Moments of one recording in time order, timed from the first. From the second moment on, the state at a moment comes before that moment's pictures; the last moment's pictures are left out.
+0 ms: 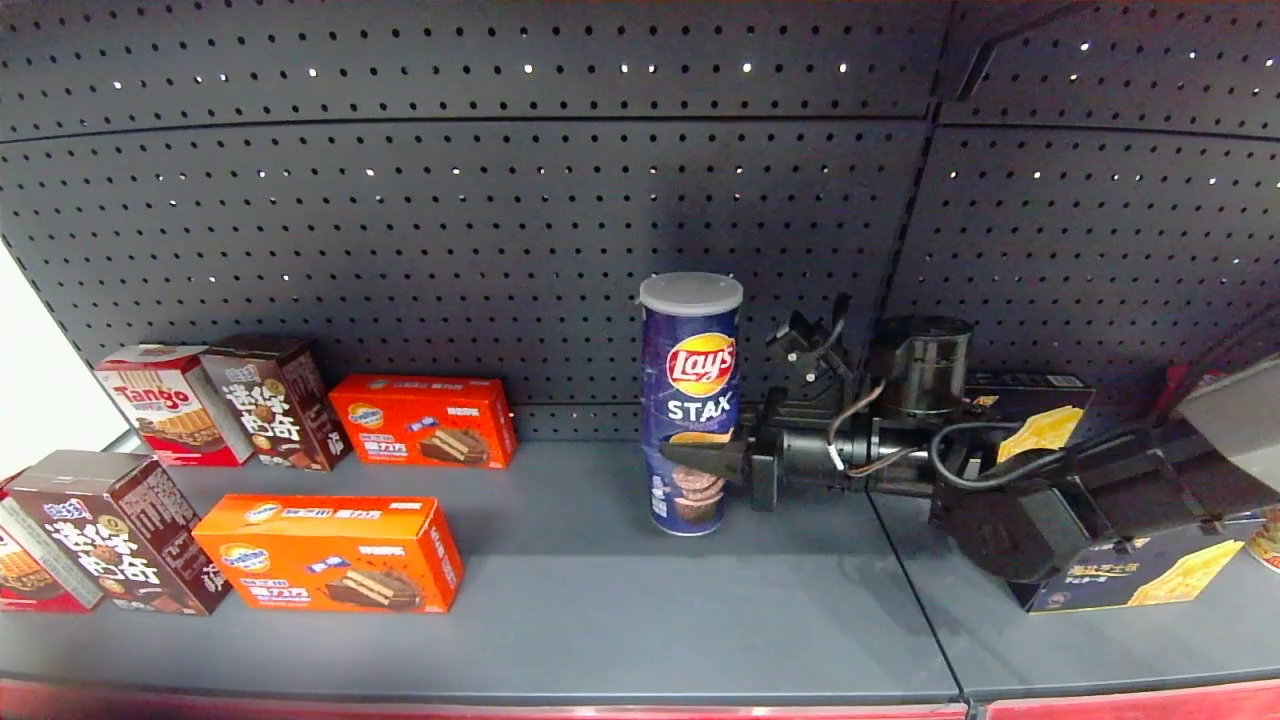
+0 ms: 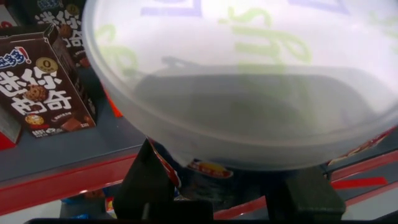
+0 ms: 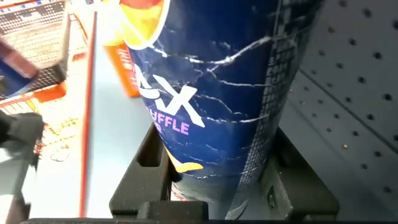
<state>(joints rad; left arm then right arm) -0.18 0.29 -0.26 0.04 -0.12 0.00 0.57 1.98 -1.04 -0.83 0.69 -0.07</state>
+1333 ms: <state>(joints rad) -0.16 0.29 -0.32 0.05 -0.09 -0.02 0.59 1.69 -0.34 -1.22 0.57 -0.08</state>
